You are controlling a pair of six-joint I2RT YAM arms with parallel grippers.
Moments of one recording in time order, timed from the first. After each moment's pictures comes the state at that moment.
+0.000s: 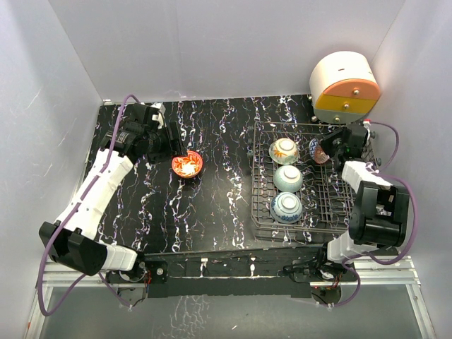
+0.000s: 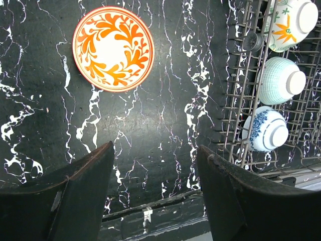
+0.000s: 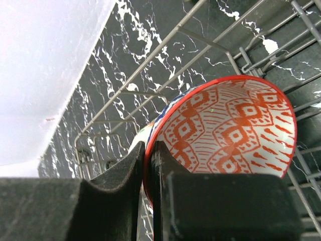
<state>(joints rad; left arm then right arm) -0.35 1.35 1.44 -0.97 0.09 -0.50 -0.22 1.52 0.88 0.16 -0.19 0.84</state>
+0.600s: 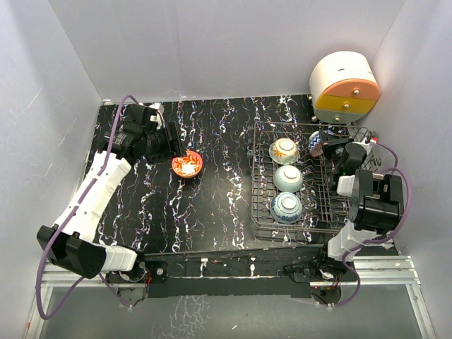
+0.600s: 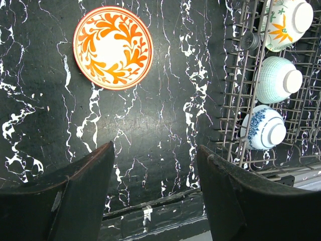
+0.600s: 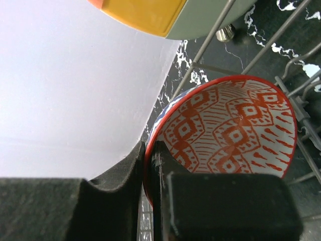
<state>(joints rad) -0.35 1.33 1.44 -0.98 0.09 -0.50 -0.26 1.65 0.60 0.93 -0.19 1.17</state>
